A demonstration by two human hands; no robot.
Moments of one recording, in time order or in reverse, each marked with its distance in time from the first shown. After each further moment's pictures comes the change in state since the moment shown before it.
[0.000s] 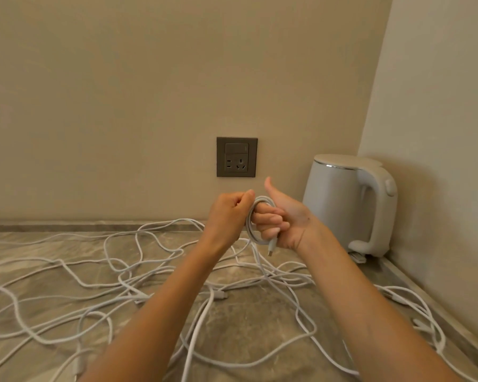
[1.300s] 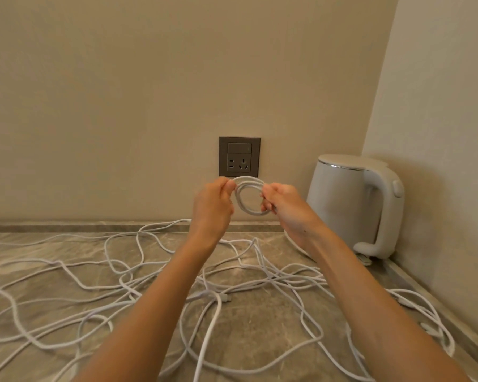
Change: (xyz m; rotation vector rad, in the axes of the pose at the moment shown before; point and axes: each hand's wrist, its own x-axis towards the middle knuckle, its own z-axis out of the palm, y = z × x) left_hand 0.012 -0.004 -0.020 0.224 0.145 -0.016; right_hand 0.007 0.004 0.004 -0.792 0.482 -0.494
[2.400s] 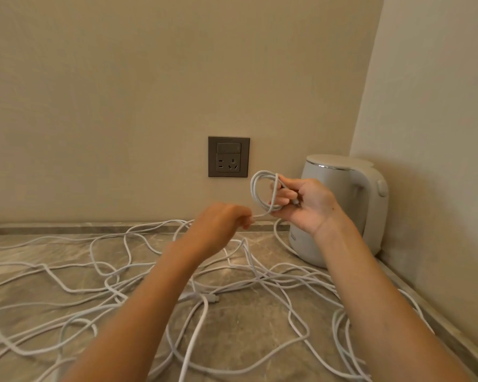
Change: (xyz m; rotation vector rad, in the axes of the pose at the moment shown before) left_hand -0.008 0.001 0.006 0.478 -0.475 0.313; right_hand -0.003 -0.016 -0.041 0.921 -0.094 0.339
